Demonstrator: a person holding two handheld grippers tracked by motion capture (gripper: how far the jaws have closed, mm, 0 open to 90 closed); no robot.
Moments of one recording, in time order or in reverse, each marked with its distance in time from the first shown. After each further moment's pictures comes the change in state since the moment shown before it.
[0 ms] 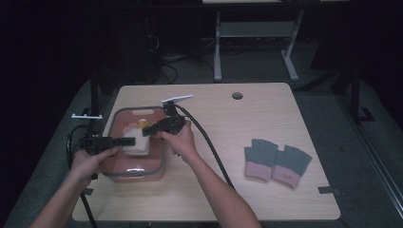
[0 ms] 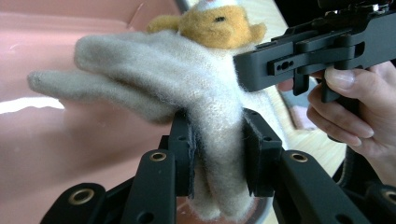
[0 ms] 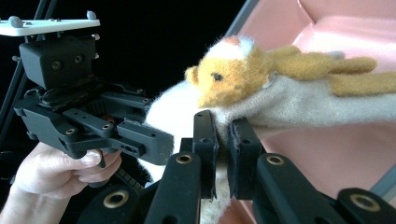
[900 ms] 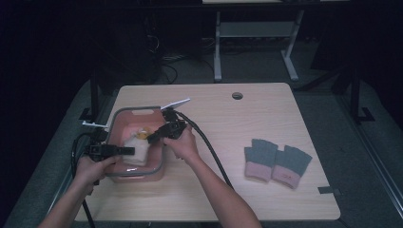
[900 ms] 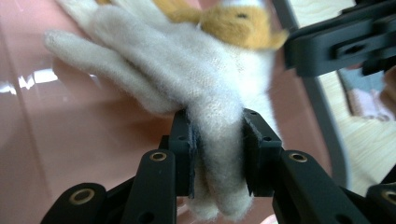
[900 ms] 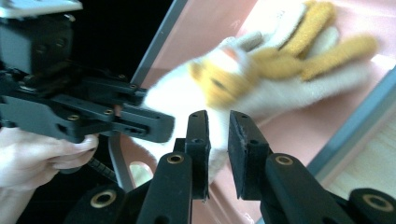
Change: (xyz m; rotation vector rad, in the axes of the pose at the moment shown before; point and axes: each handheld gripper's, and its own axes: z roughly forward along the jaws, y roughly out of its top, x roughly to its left) left arm 0.023 -0.018 0.021 0.107 0.150 -0.044; right arm -0.012 -0.007 0.008 0.091 -0.133 -0.008
